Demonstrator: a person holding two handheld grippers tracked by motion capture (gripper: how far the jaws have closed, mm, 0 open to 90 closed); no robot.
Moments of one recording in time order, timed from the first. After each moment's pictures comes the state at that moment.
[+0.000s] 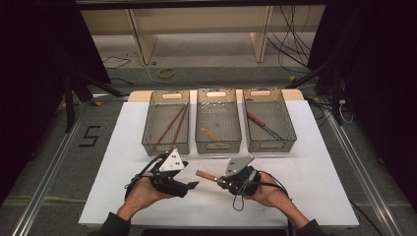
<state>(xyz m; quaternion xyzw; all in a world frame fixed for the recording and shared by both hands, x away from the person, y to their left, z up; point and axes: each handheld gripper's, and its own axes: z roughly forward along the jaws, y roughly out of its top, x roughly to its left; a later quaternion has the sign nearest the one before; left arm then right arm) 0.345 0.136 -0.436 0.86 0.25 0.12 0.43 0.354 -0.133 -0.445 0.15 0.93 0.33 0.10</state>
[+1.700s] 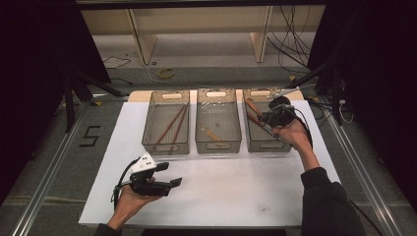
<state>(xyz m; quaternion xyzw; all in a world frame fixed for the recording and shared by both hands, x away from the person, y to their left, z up) 0.339 0.188 -0.466 0.79 0.34 0.11 0.49 0.515 -0.235 -0.383 0.43 0.82 0.33 0.18</state>
